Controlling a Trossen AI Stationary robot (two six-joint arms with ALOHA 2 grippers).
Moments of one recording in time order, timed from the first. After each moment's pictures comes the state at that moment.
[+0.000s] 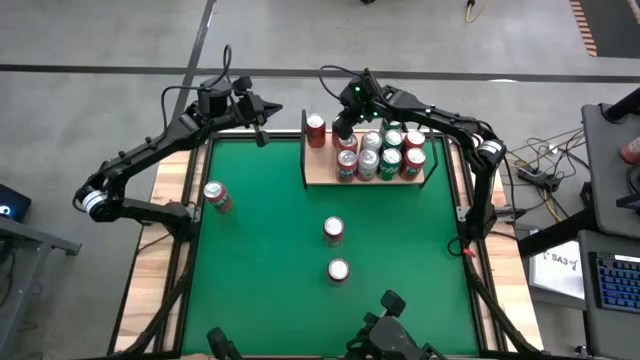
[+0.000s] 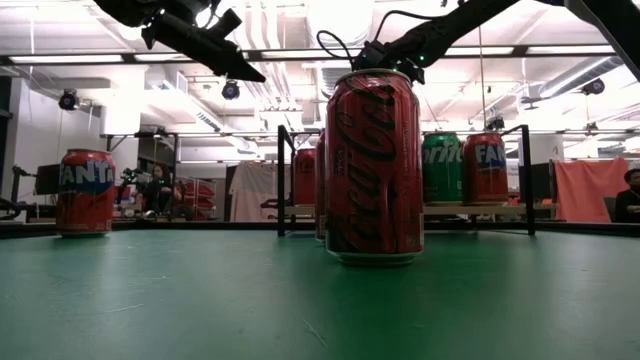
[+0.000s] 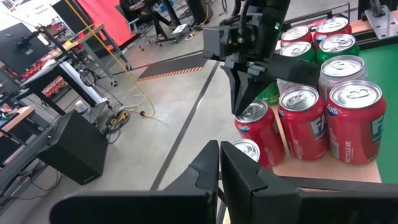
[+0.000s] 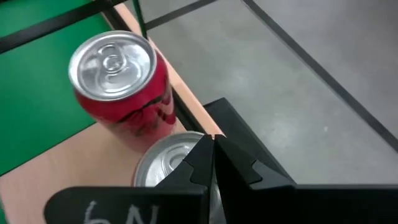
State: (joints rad) left arm 0.80 1.24 1.07 -0.10 0.27 0.57; right arm -0.69 1.92 1.66 -0.48 -0.06 -0.09
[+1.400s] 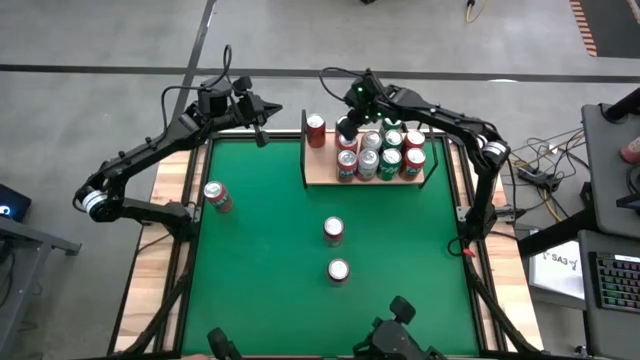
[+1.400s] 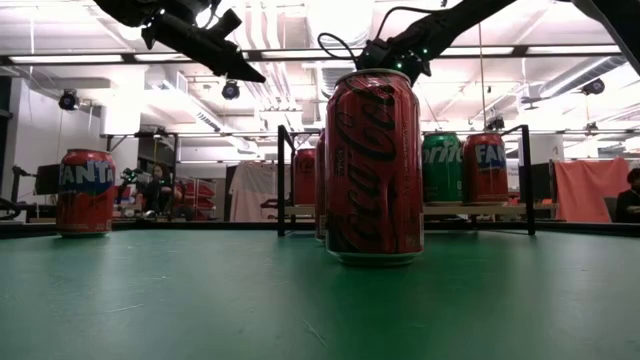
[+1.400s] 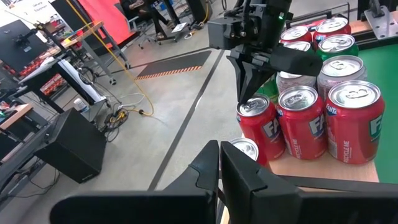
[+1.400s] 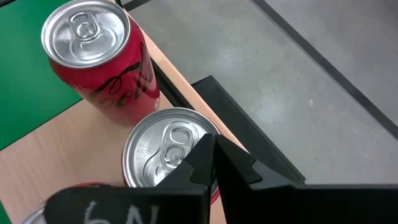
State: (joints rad) left arm 0.80 1.24 1.07 -0.11 0.27 0.56; right arm -0.69 1.89 1.66 -0.62 0.00 -0.05
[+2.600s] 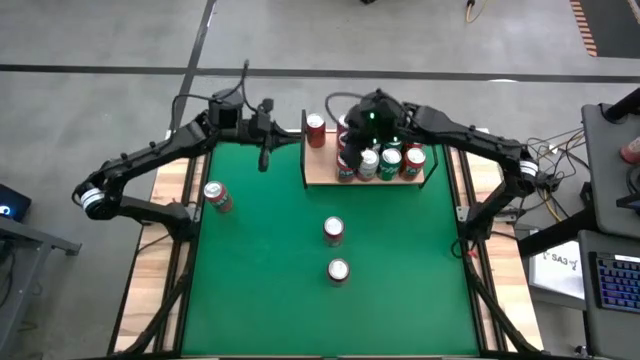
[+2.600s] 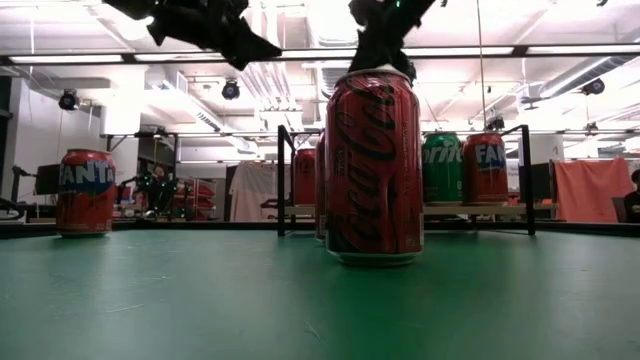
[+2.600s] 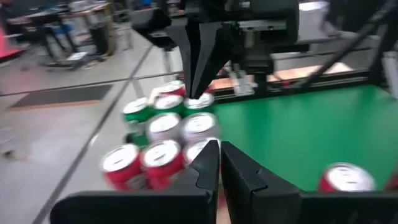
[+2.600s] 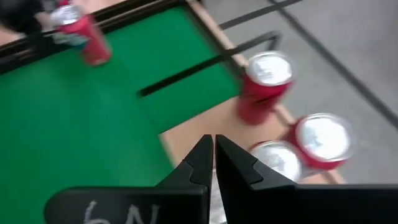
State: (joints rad) left arm 0.65 1.24 1.07 -0.13 0.58 0.36; right arm -0.39 1.61 1.66 -0.75 0.00 0.09
